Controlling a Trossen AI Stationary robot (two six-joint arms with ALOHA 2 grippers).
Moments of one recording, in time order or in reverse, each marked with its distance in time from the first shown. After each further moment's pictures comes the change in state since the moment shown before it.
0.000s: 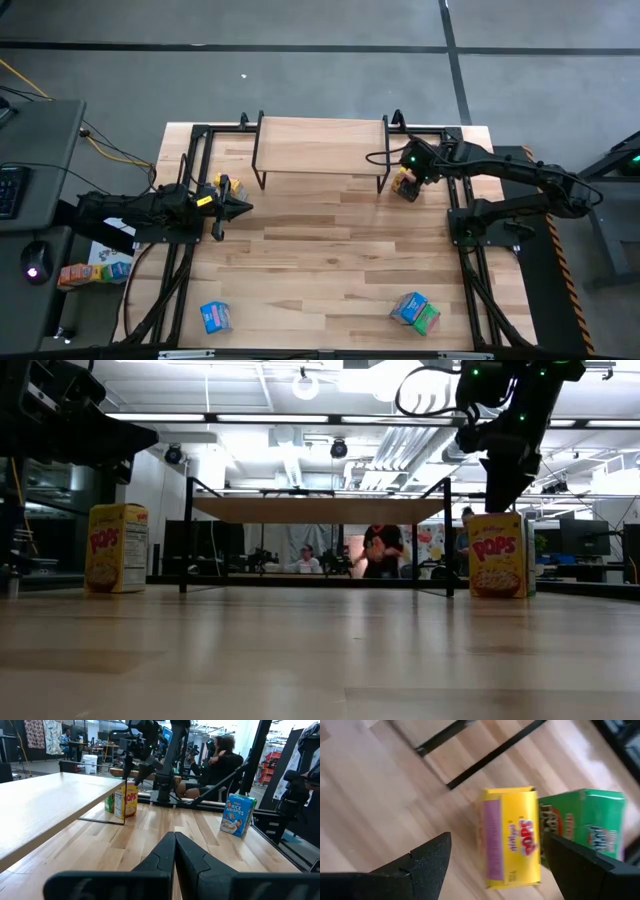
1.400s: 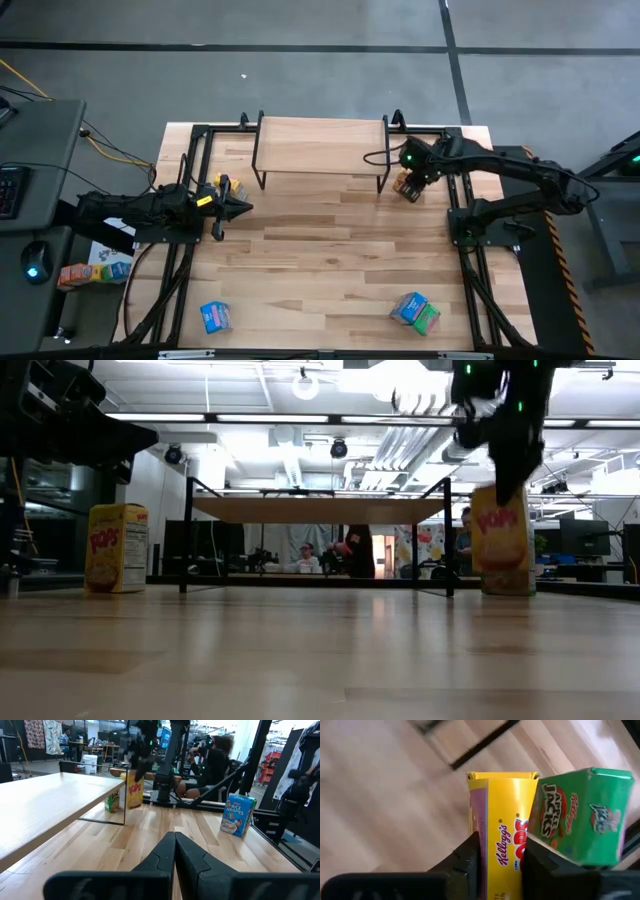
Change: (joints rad) left arm 0.000 0.000 0.000 0.000 0.000 0.000; right arm 0.000 0.056 0.123 -0.175 -0.088 0.025
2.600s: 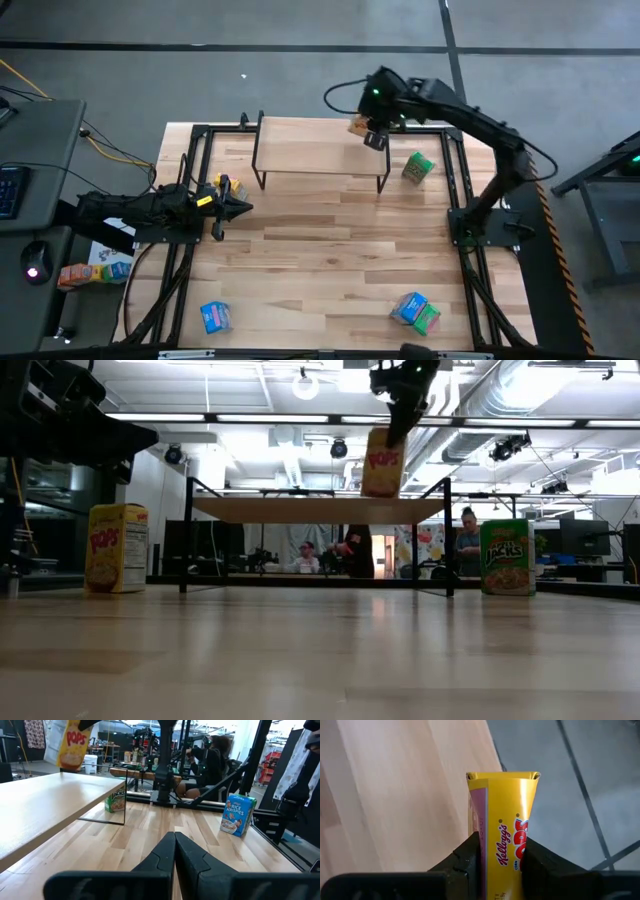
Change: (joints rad) left arm 0.000 0.000 0.000 0.000 0.000 0.000; right arm -0.091 0.545 0.908 -0.088 0.085 -0.534
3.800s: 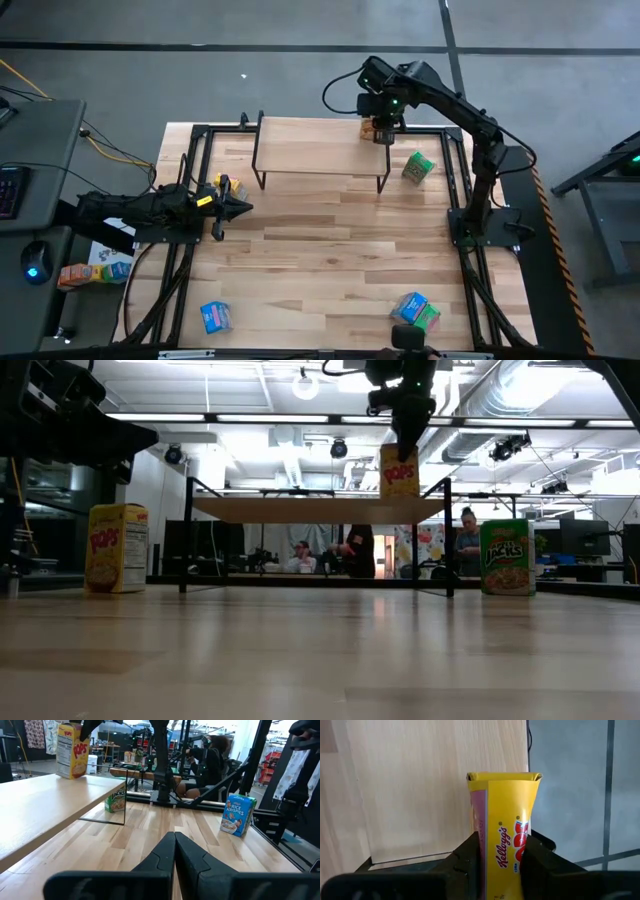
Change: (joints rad) left arm 0.000 0.000 0.000 0.000 0.000 0.000; right arm -0.094 0.164 0.207 -0.269 -0.080 -0.239
